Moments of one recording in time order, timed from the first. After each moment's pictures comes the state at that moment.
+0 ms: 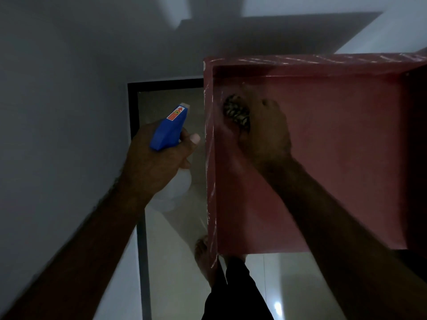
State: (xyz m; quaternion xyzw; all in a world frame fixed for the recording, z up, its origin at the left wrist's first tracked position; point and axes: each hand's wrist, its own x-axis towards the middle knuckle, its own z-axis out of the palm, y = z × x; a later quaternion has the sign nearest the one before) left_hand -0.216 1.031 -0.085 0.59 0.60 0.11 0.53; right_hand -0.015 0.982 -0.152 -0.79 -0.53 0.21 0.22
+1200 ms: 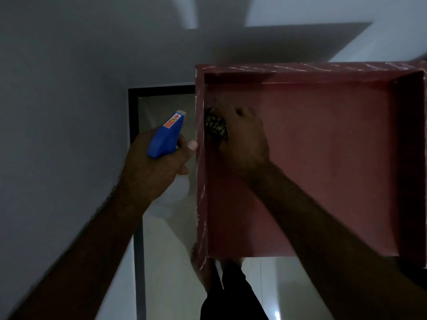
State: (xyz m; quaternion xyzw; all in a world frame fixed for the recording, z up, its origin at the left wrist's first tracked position) left_hand -0.203 1.019 -0.073 0.57 0.61 0.14 0.53; right_hand -0.028 0.985 -0.153 -0.75 -0.58 0.25 0.22
